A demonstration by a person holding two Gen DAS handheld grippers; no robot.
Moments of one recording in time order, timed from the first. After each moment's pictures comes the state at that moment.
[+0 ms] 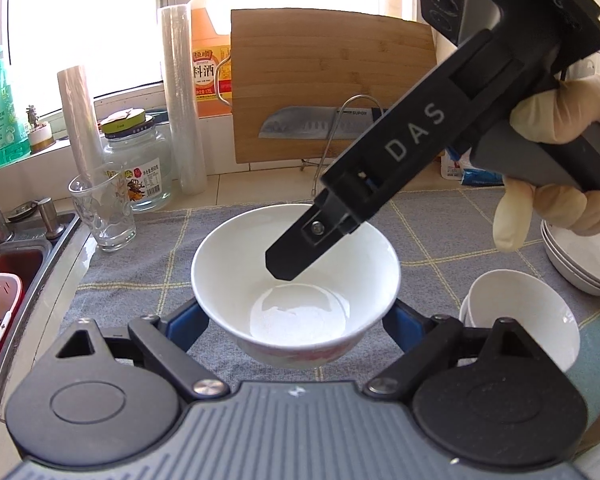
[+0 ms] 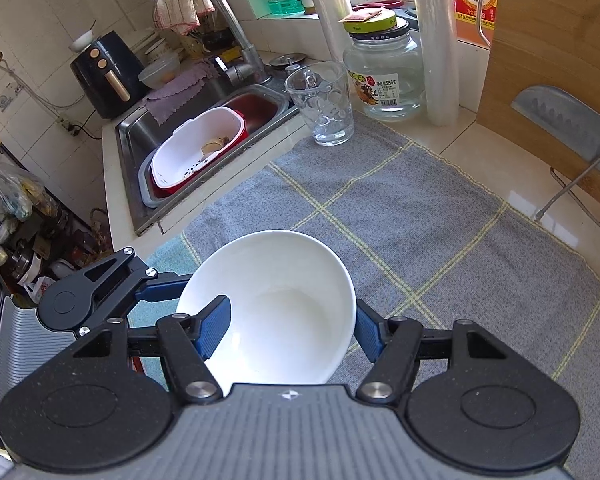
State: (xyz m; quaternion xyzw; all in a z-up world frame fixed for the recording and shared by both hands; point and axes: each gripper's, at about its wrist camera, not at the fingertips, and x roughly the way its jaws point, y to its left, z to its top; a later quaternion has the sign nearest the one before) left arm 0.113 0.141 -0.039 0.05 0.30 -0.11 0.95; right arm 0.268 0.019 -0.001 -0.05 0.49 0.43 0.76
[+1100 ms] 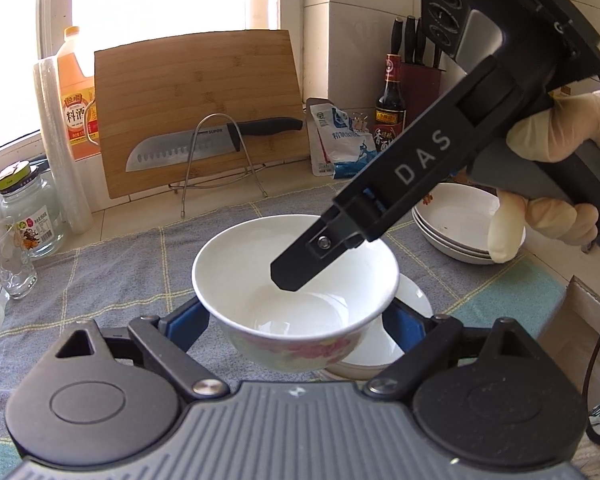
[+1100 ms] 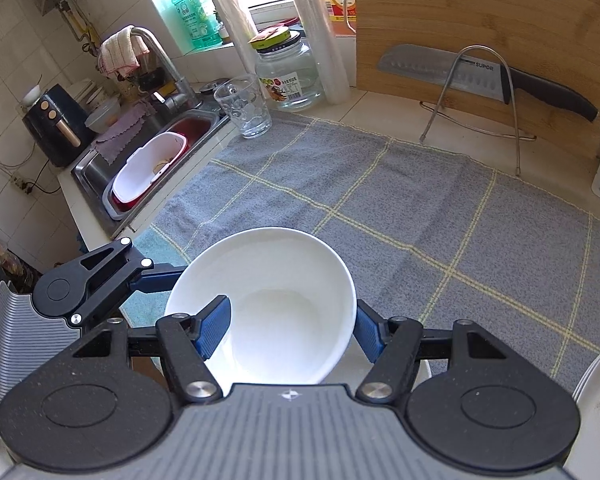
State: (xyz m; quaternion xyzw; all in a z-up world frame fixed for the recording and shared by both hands) left arm 0.076 0.077 -0.027 0.09 0.29 -0.26 0.92; right arm 0.185 -0.087 0.014 0.01 0.48 0.32 0.81
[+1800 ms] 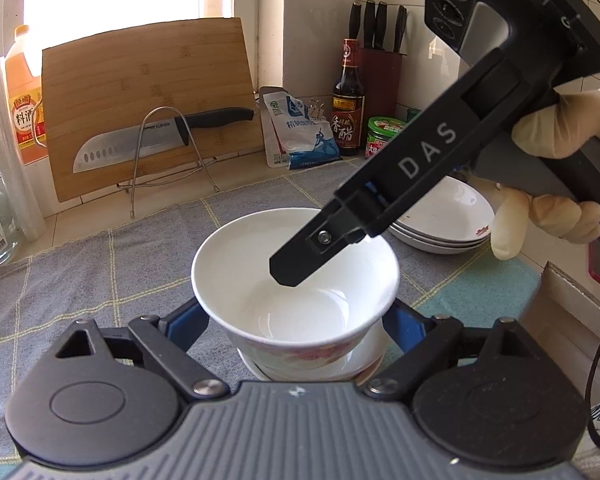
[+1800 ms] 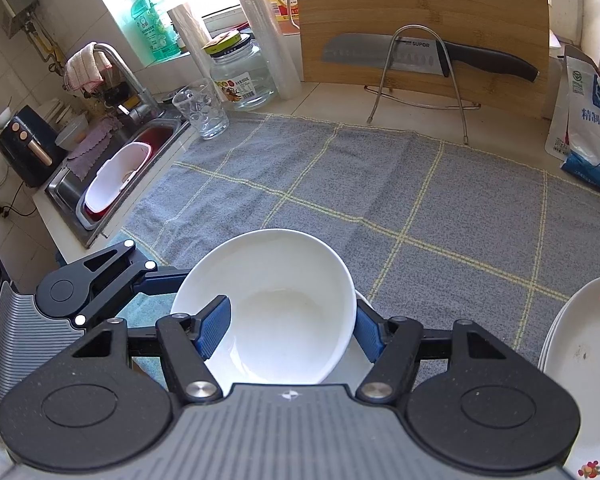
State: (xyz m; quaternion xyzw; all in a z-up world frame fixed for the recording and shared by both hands) left arm 0.084 0.052 -0.038 0.10 0.30 -0.31 0.90; right arm 0.171 -0.123 0.004 0.04 0.49 0.27 0.83
